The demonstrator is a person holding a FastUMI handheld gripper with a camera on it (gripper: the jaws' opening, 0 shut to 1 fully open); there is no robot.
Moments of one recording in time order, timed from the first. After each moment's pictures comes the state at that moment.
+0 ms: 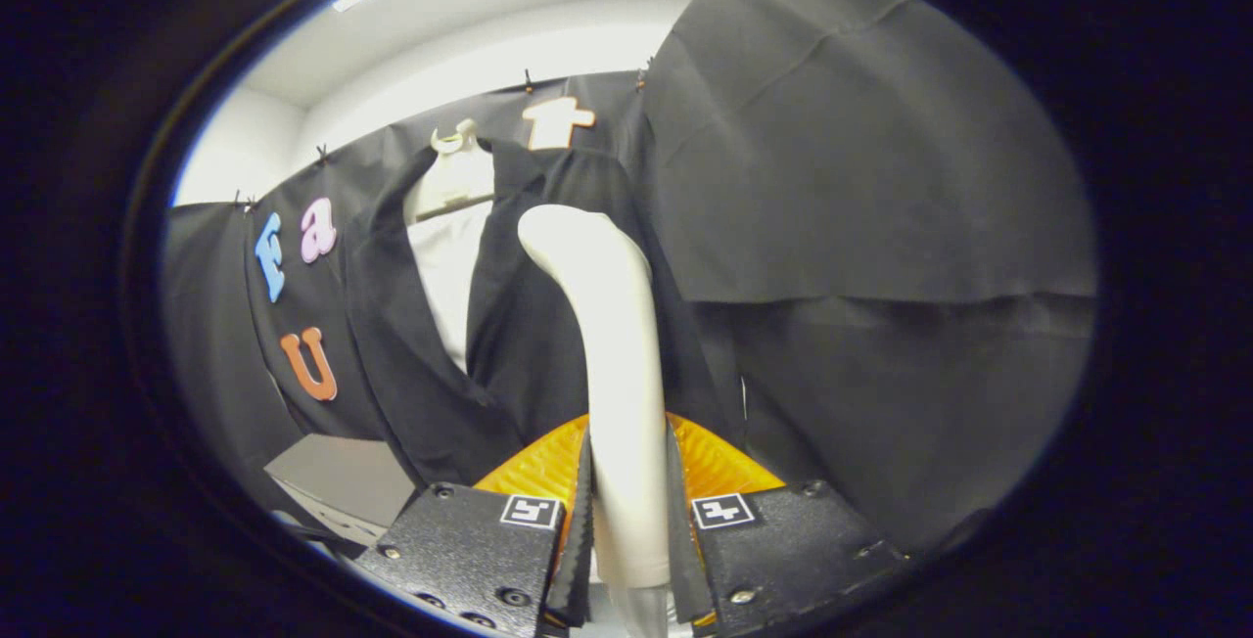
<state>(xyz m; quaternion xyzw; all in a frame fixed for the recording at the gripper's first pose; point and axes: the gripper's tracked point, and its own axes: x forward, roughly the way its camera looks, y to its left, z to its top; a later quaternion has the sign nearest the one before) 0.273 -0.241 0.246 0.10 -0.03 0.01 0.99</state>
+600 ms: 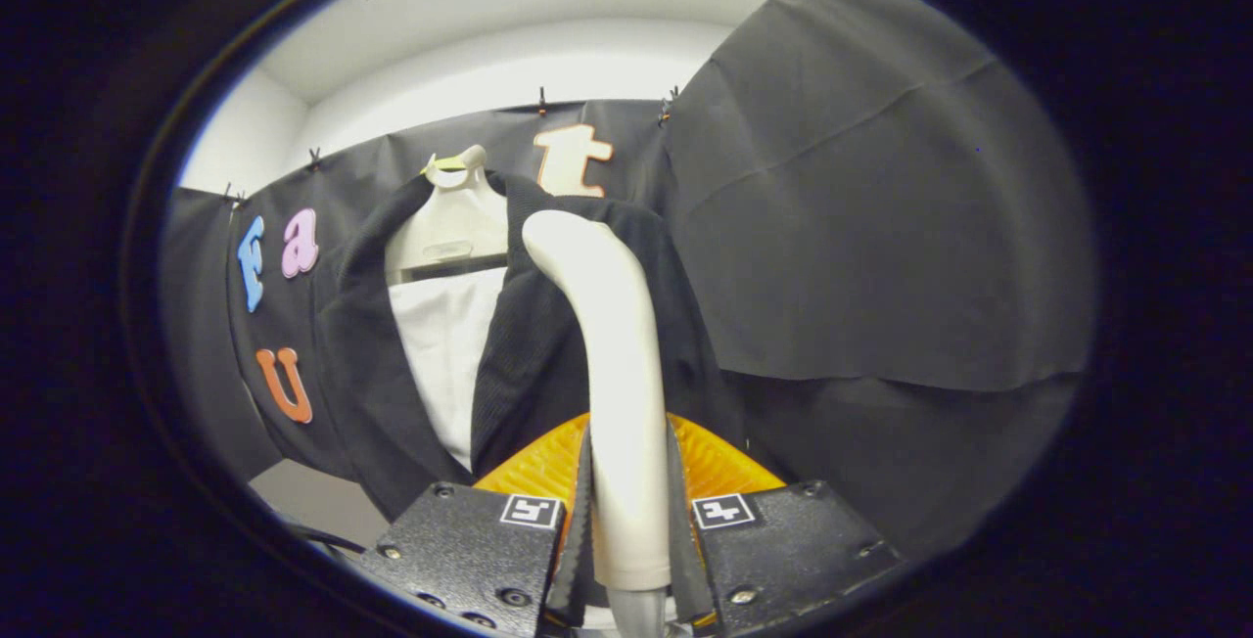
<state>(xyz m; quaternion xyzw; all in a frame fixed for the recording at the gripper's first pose) 0.326 -0.211 0.313 0.07 -0.08 -0.03 0.99</state>
